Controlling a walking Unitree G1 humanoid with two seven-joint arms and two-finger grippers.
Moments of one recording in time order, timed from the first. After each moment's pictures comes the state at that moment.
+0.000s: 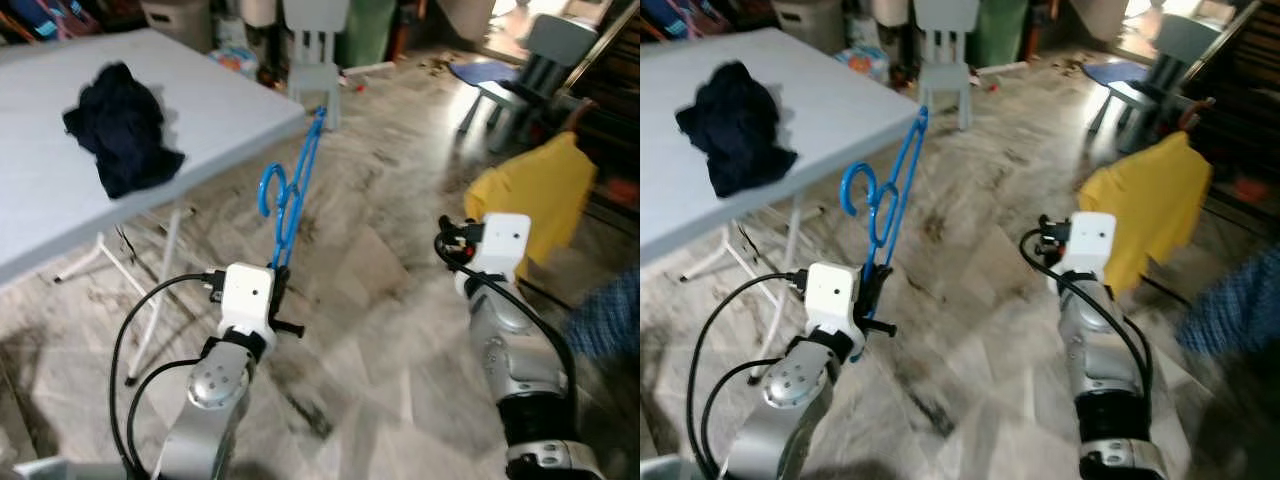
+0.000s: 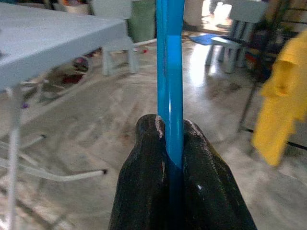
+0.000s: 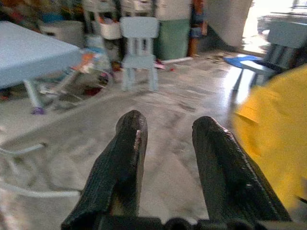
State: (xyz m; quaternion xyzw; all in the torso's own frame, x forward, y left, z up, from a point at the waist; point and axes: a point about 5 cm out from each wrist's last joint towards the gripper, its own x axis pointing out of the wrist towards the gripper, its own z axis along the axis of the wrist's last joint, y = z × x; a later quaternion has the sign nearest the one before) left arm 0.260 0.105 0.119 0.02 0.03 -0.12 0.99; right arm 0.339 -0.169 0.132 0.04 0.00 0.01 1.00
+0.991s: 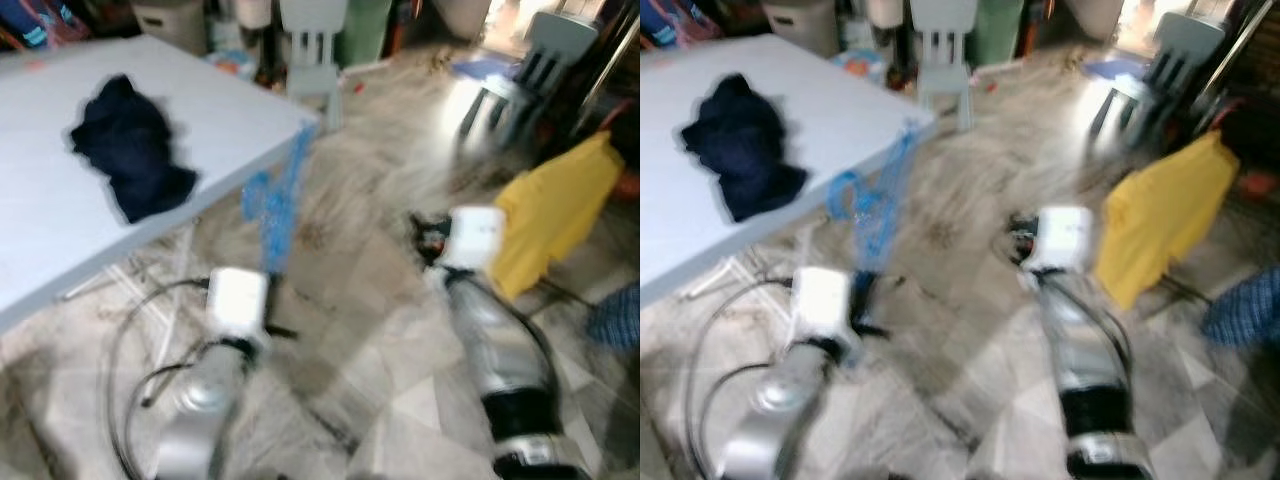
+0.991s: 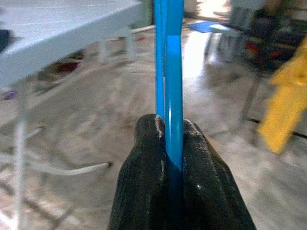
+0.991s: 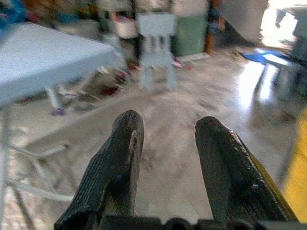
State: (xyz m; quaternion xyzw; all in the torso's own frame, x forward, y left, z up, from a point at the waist) left arm 0.255 0.099 0.111 0.00 0.05 -0.15 0.99; right arm 0.339 -0.162 0.128 0.05 0.01 0.03 1.00
